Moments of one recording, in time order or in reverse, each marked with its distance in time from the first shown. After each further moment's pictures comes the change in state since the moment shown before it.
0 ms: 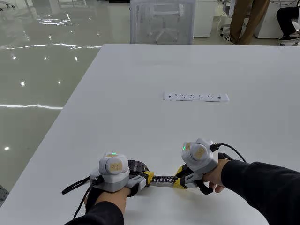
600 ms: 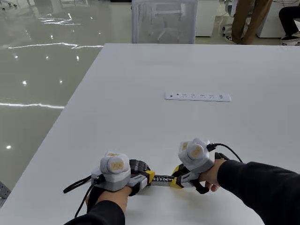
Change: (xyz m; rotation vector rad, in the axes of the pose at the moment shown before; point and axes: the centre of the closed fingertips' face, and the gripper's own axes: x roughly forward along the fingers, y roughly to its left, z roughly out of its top) left arm 0.000 0.000 0.000 -0.006 -0.001 -0.001; right arm 0.007 0.001 0.012 0.002 -0.018 0.005
